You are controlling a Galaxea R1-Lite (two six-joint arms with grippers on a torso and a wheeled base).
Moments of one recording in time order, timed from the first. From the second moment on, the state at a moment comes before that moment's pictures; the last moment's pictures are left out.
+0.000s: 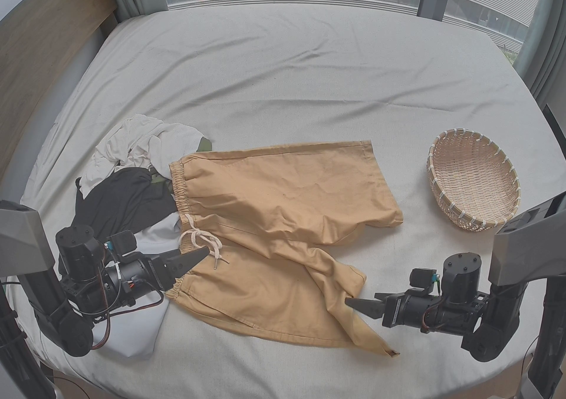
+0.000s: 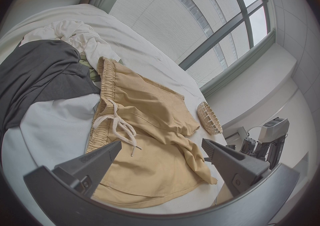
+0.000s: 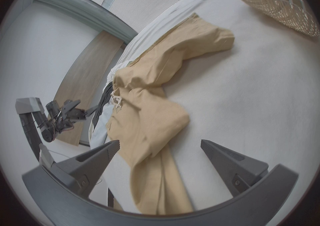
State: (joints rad) left arm -0.20 2.00 -0.22 -1.55 -0.47 -0.46; right arm 0.45 2.22 -0.25 -1.54 0.30 0.49
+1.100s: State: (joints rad) left arm -0.20 2.00 -0.22 -1.55 -0.46 -0.46; right arm 0.53 2.23 -0.38 -1.54 0.36 0.50
